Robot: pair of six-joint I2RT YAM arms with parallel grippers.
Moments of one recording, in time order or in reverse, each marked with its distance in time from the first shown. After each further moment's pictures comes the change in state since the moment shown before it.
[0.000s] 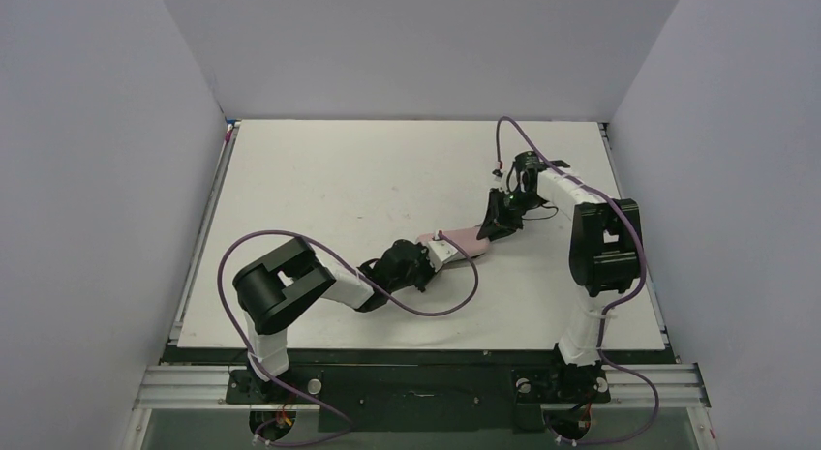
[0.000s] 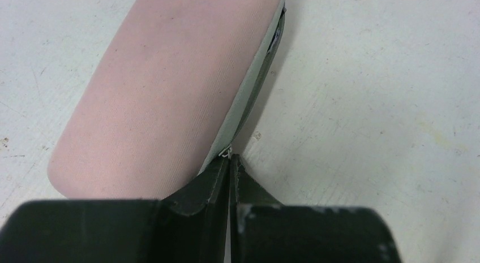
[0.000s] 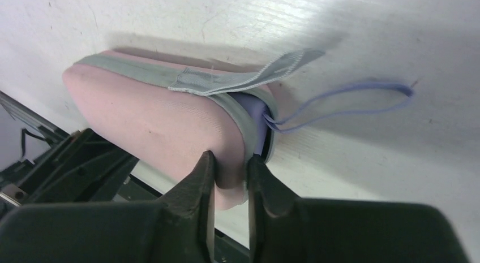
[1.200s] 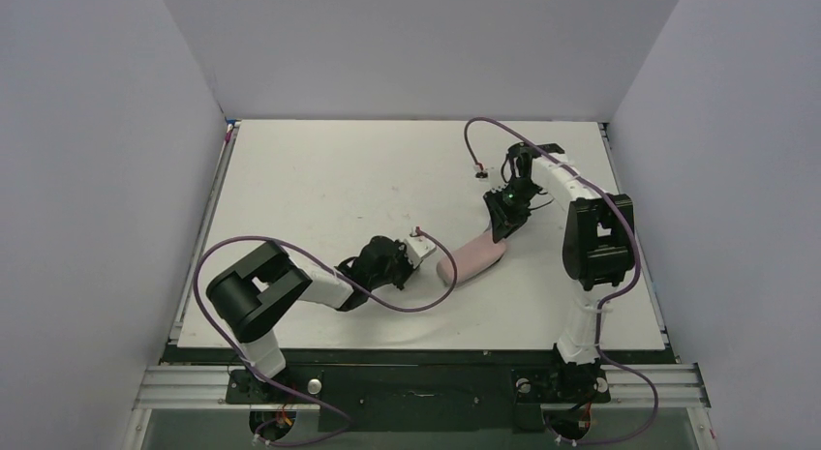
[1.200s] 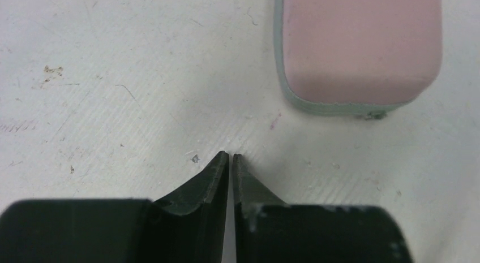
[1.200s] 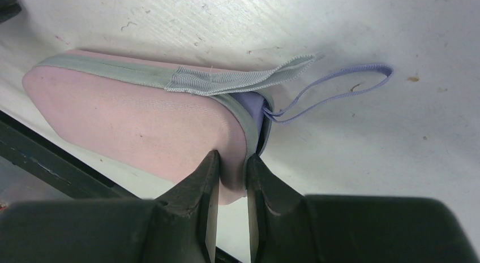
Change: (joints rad) left arm 0.100 -0.121 -0.114 -0.057 0.011 0.026; right arm 0.019 0.058 0.183 -0.269 0.154 -0.521
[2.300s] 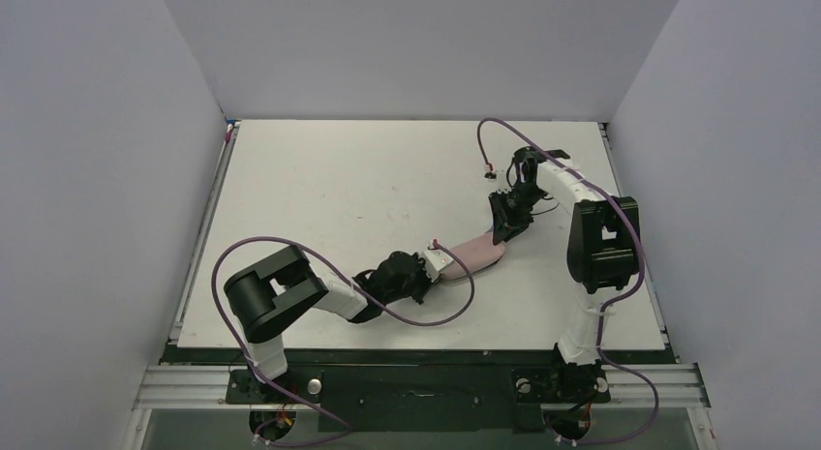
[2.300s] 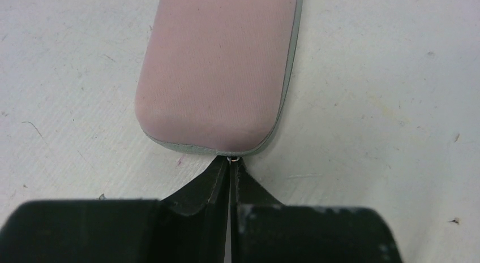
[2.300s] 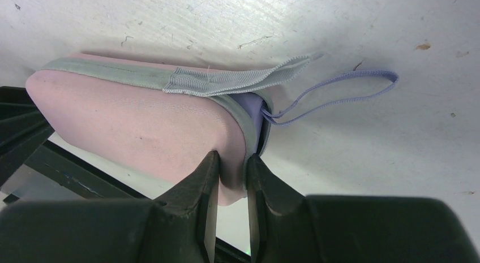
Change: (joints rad) left arm -0.147 0.058 0.024 0.080 -0.039 -0.117; right arm -0.019 -0.027 -0.069 0.063 -0.018 0.165
